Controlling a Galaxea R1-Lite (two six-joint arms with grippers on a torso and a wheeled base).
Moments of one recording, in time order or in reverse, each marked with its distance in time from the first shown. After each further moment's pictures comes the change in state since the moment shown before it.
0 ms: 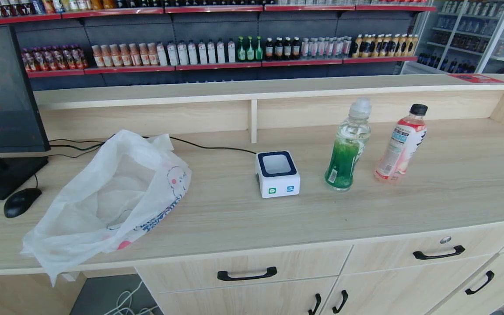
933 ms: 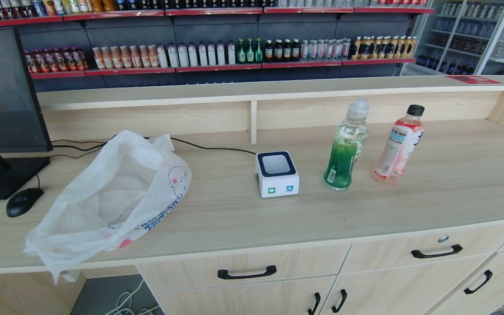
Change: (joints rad) left arm 0.000 0.000 0.000 0.000 0.000 0.004; right arm 0.019 0.272 -0.130 -0.357 0.019 0.030
